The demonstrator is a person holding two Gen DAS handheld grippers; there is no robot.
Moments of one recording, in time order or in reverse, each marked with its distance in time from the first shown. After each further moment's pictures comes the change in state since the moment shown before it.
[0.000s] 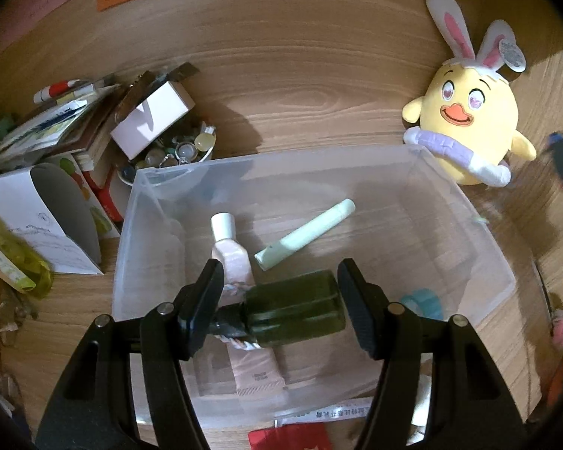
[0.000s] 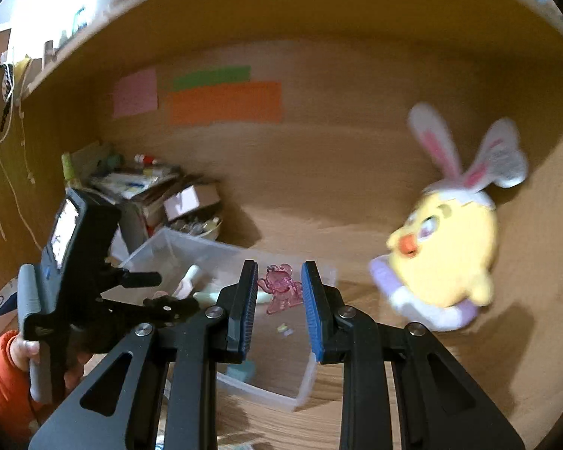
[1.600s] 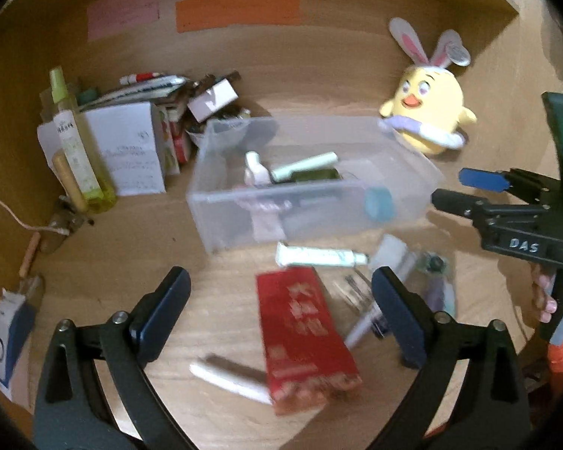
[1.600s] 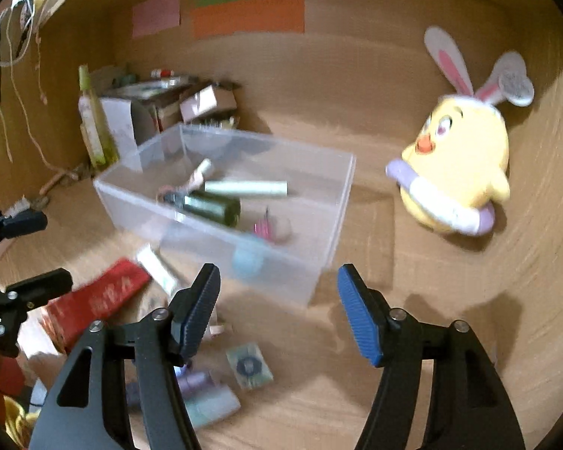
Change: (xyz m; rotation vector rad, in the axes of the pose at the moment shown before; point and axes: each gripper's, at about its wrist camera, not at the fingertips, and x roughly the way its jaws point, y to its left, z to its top) left arm -0.115 -0.019 -0.125 -0.021 -0.122 0.065; right arm -0.009 0.008 -0.084 -0.062 0.204 0.008
